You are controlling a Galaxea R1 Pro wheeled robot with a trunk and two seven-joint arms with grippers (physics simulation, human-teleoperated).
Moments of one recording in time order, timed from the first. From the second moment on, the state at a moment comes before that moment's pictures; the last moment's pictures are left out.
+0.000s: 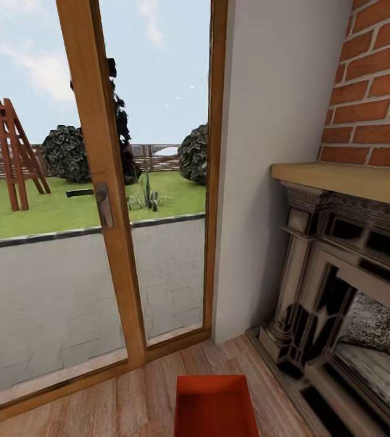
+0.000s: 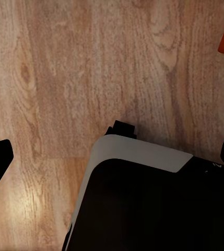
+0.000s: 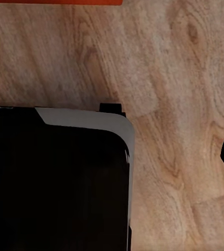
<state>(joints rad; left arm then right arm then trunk) -0.22 -0.01 0.04 0.00 0.22 -0.07 0.18 -0.13 -0.05 0.14 0.03 -0.12 -0.18 0.05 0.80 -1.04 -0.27</state>
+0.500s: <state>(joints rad) -0.22 -0.01 0.04 0.00 0.22 -0.07 0.18 -0.13 -0.05 0.14 0.03 -0.11 -0.18 0.05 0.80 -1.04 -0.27</state>
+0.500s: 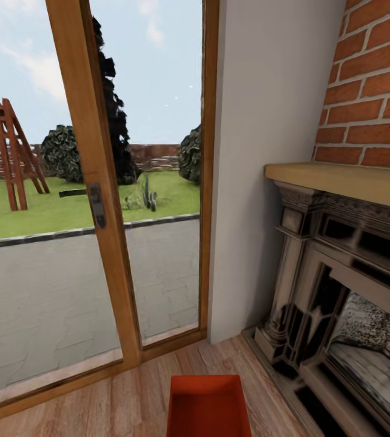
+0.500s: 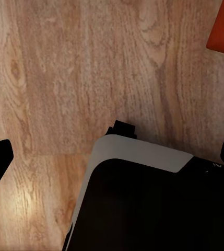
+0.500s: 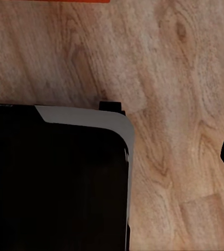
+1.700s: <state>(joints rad) -0.22 -0.01 0.04 0.00 0.22 -0.06 0.18 -0.13 -0.05 0.14 0.03 -0.11 -0.18 0.05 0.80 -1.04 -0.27</state>
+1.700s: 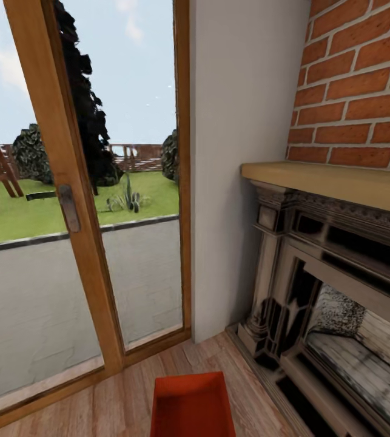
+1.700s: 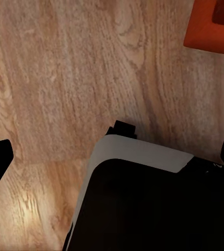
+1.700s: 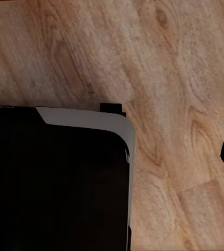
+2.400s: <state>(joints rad) -0.22 -0.01 0.04 -0.01 0.22 -0.07 0.18 -0.13 -0.05 0.14 0.03 -0.11 -0.18 0.05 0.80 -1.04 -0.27</state>
